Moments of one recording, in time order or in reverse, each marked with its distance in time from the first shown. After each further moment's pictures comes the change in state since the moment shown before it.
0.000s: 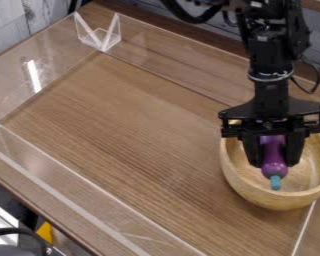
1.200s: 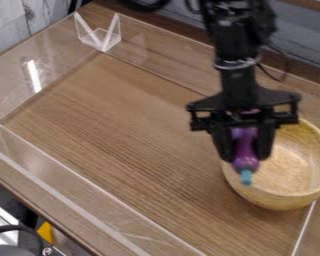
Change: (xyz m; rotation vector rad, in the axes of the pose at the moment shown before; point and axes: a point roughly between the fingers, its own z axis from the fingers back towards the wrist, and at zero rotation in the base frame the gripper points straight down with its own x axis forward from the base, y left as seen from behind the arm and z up) arm -0.004 0.035 0.026 -0.036 -0.035 0.030
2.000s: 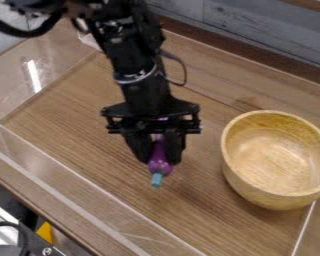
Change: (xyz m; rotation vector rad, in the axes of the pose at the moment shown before) arm -0.003 0.085 0.001 0.025 -0.066 -0.108
